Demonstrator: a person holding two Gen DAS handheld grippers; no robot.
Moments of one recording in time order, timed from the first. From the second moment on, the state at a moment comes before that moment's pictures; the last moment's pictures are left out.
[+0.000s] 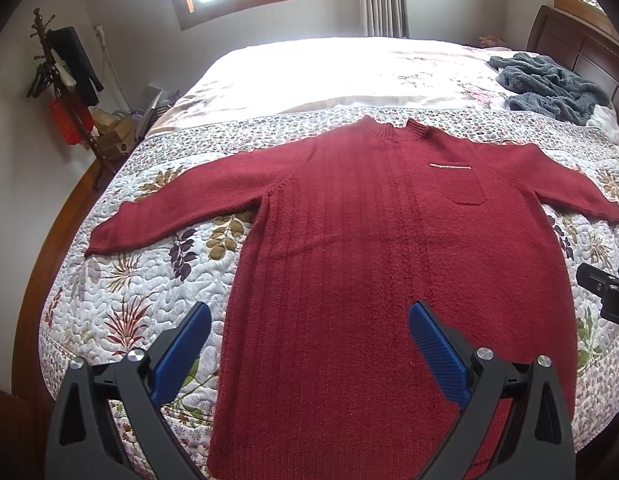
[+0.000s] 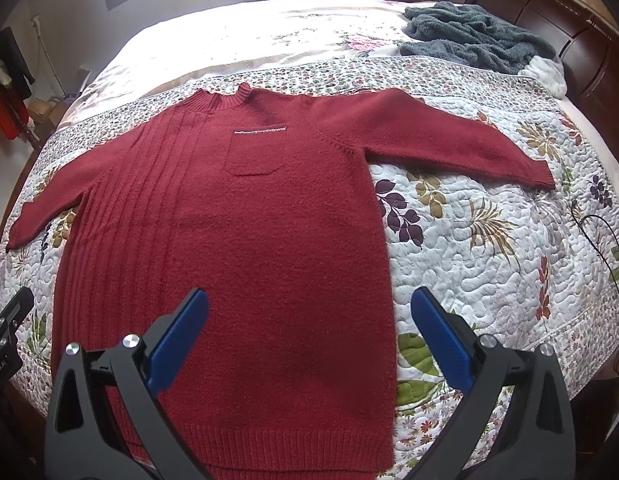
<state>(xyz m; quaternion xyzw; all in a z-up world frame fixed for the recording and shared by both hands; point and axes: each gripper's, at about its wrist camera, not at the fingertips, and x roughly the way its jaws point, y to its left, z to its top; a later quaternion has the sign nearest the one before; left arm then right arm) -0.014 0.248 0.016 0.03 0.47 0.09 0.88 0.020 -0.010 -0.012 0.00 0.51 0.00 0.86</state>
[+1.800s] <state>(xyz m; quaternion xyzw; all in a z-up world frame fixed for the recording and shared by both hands) 0.226 0.102 -0.030 0.02 0.47 0.03 0.88 0.232 -0.445 -0.115 0.22 0.57 -0.16 0.78</state>
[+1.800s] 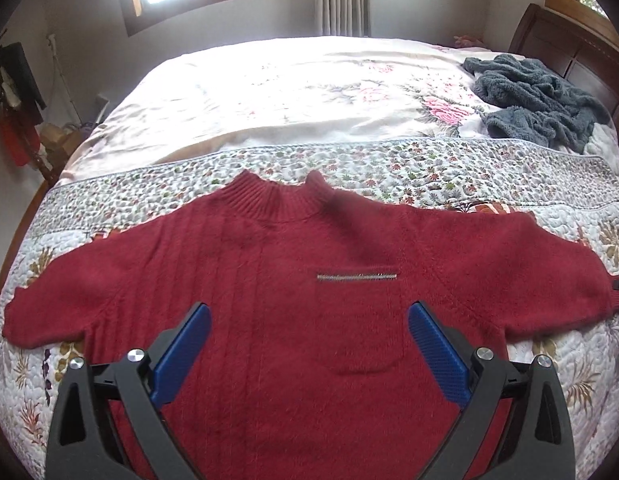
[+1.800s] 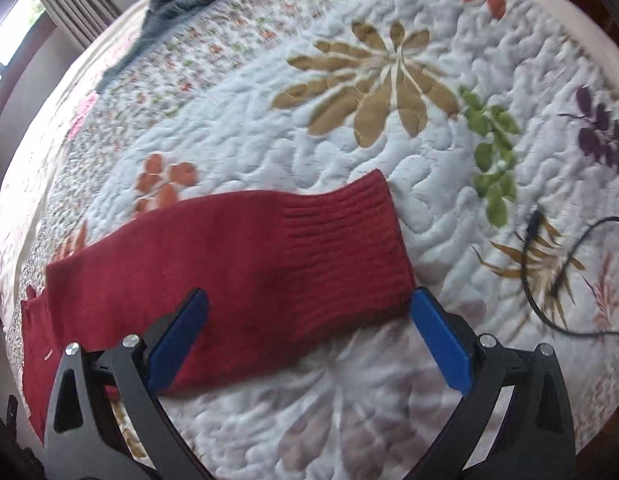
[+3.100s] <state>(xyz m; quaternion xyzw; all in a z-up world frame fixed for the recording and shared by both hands) 0.204 0.184 -0.042 -0.02 0.50 0.07 0.86 0.266 -0.179 -0.023 0.15 0.51 0.11 0.84</state>
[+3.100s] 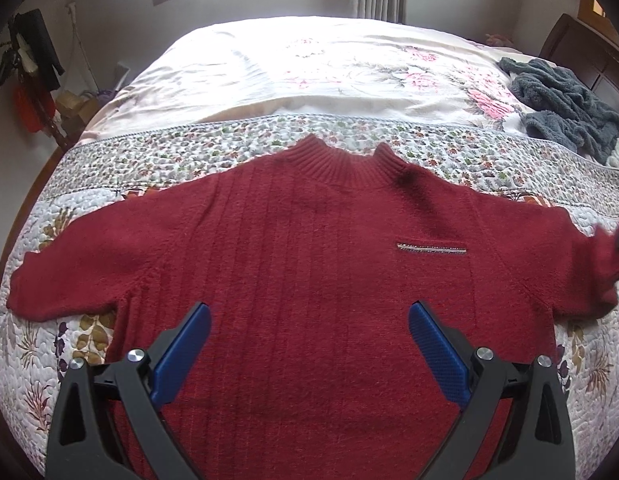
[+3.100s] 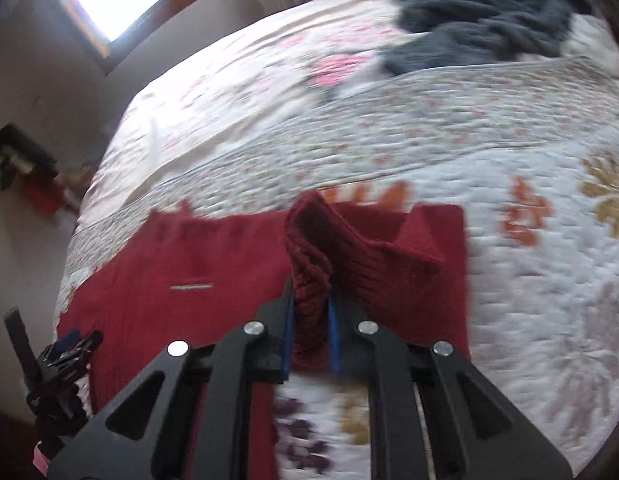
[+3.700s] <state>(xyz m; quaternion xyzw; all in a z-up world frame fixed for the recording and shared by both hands) 0.204 0.202 -0.055 -0.03 0.52 0.06 0.85 0.281 -0.050 -0.100 0.11 0.59 0.17 0.78</state>
